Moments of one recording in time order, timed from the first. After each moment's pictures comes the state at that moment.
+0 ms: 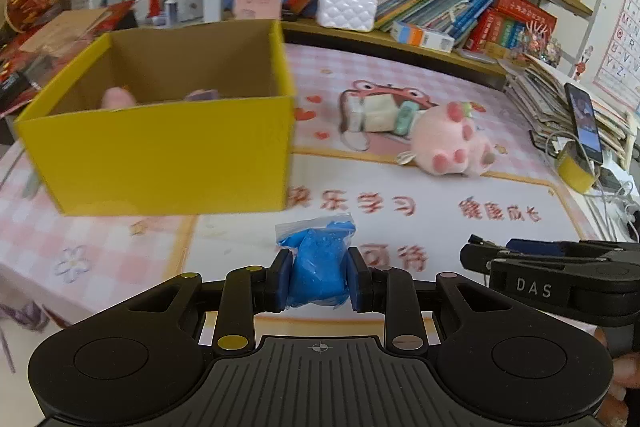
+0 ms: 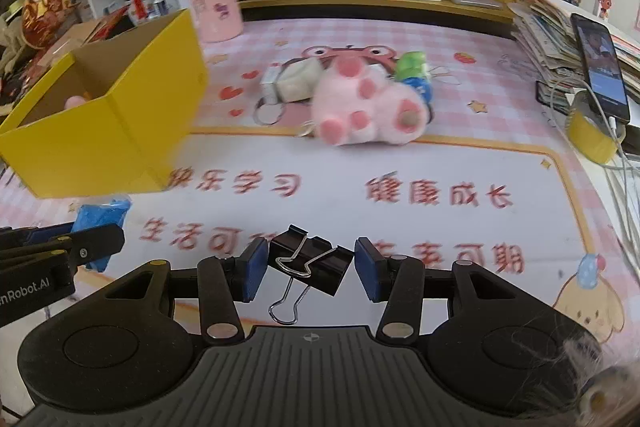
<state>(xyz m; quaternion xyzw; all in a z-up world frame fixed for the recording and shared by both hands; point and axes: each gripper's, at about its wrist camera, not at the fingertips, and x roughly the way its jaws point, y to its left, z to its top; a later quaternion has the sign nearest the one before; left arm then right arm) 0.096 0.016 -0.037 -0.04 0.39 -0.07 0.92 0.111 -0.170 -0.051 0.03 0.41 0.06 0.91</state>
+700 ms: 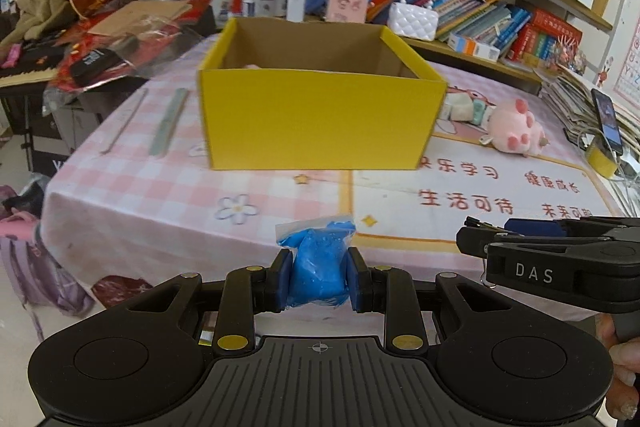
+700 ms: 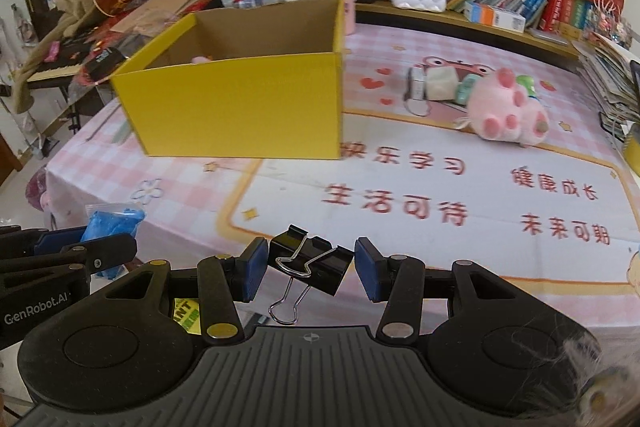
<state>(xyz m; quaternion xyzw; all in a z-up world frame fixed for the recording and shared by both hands) 0.020 0.146 -0.030 -0.04 0.38 -0.03 0.92 0.047 -0.023 -0.039 0.00 0.39 0.12 0.91</state>
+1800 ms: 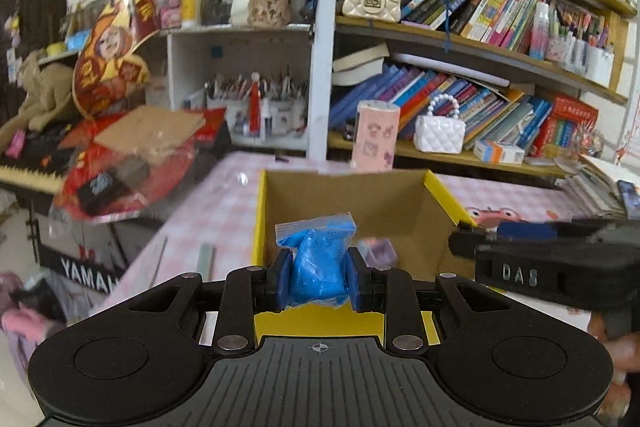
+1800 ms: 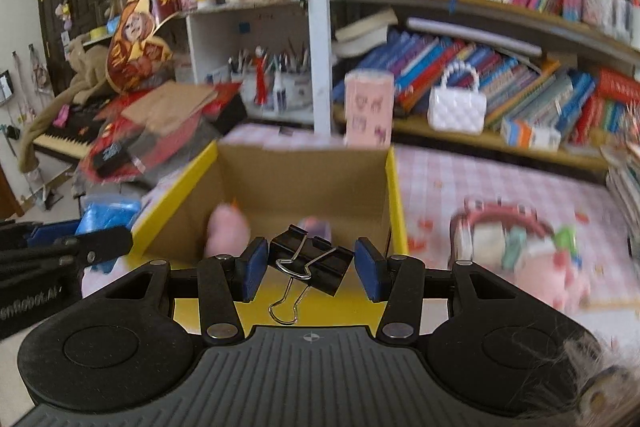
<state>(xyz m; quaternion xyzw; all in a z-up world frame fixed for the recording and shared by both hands) 0.132 0.189 0.037 -0.01 0.26 -0.02 0.97 0.166 0.030 0.033 -0.01 0.27 0.13 0.95</state>
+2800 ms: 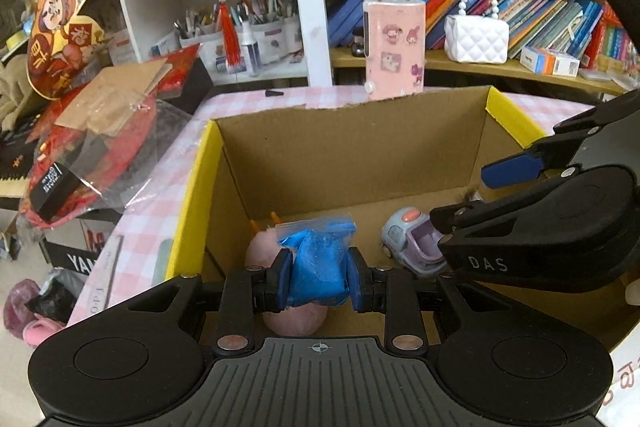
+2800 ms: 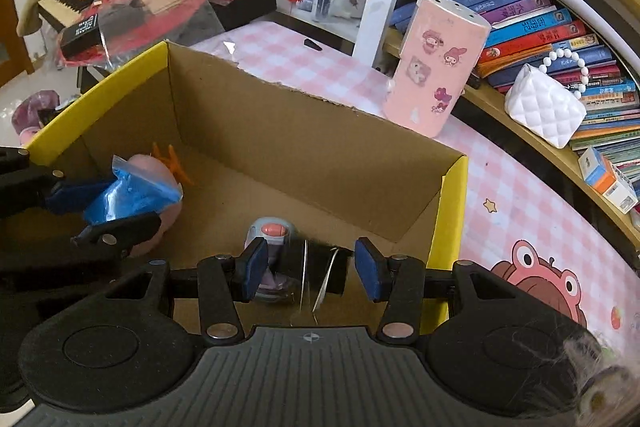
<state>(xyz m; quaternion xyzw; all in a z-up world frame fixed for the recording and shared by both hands) 0.261 0.154 -0.035 0.06 0.37 0.00 0.93 0.323 0.059 -0.033 -0.17 0.40 0.21 0.88</state>
